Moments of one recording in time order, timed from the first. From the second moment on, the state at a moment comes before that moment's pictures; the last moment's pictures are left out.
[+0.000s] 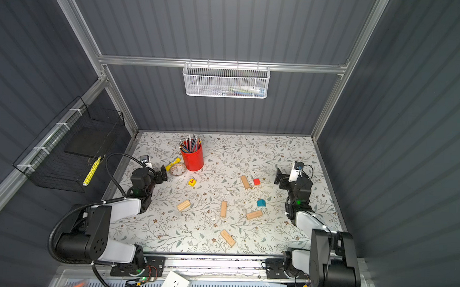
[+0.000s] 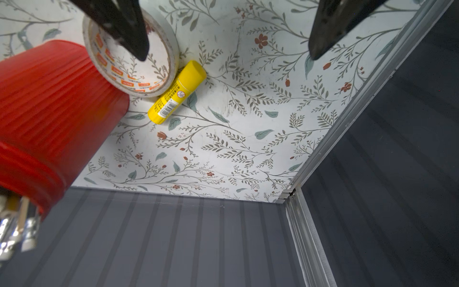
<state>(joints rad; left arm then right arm) -0.08 1.40 0.49 0.57 -0.23 -0.07 -0.07 1.21 0.38 0.63 -0.07 0.07</state>
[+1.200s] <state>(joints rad) -0.81 1.49 0.99 -0.54 -0.06 -0.74 0.30 1.16 0.76 -0.66 -0.11 0.54</state>
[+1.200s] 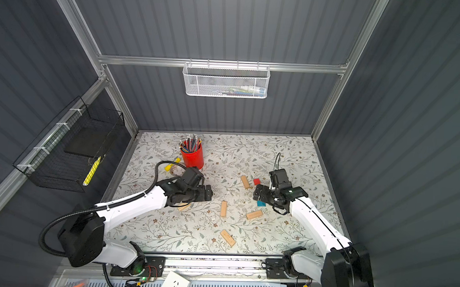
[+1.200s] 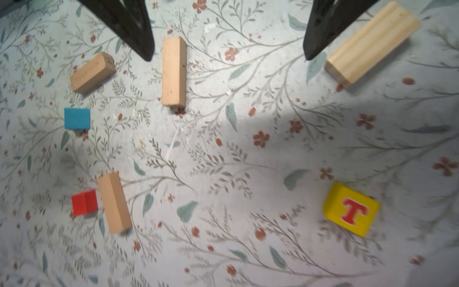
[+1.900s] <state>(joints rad) -1.04 1.97 1.36 -0.78 -0.10 -0.77 0.30 1.23 0.76 -0.71 -0.15 0.56</state>
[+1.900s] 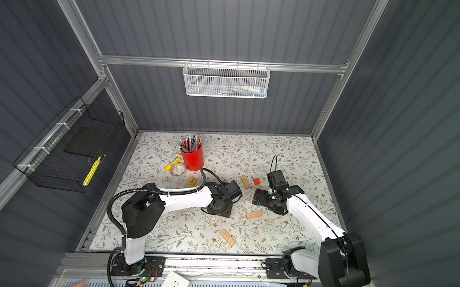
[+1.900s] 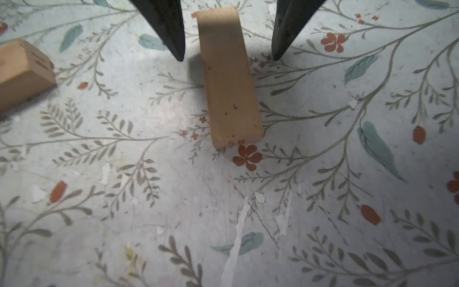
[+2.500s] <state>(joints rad) -1.04 2.01 1.41 -0.80 -0.17 -0.80 0.30 1.23 0.76 -0.71 -0.17 0.54</state>
